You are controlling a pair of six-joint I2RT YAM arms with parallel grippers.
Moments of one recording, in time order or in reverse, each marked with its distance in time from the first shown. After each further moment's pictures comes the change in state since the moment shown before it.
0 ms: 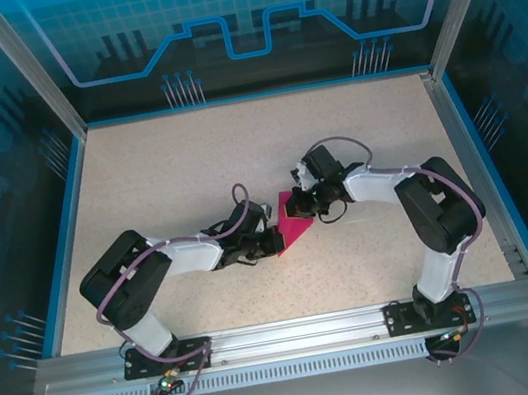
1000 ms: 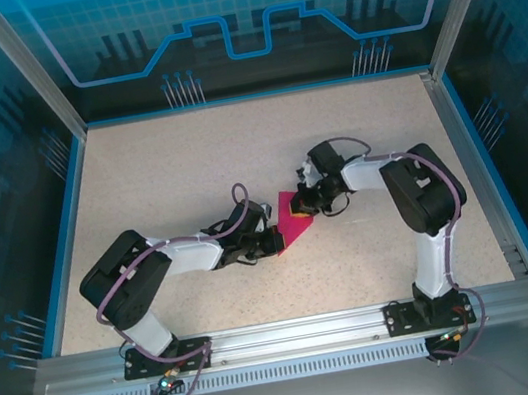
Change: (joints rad) left arm 0.001 0.002 0.005 -0.016 0.007 0.000; right arm -0.125 0.170 0.097 -0.047 -0.097 -0.032
